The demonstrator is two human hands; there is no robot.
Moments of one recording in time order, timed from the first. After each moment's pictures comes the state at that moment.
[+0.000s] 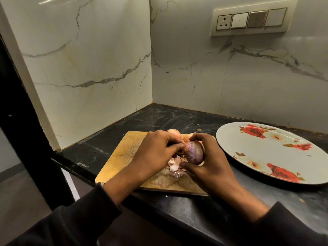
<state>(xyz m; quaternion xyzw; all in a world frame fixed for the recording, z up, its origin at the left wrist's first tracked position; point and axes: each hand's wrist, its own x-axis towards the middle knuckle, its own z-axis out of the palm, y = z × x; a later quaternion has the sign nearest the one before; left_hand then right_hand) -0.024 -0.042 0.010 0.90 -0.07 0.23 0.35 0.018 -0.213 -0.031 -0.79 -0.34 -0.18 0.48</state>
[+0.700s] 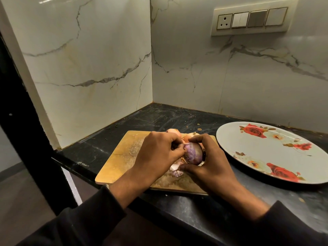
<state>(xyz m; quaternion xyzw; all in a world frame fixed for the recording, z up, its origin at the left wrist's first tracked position) -0.023 -0.049 0.001 0.90 -0.08 0.34 0.26 0.017 -0.215 -0.029 -0.79 -0.35 -0.16 0.48</state>
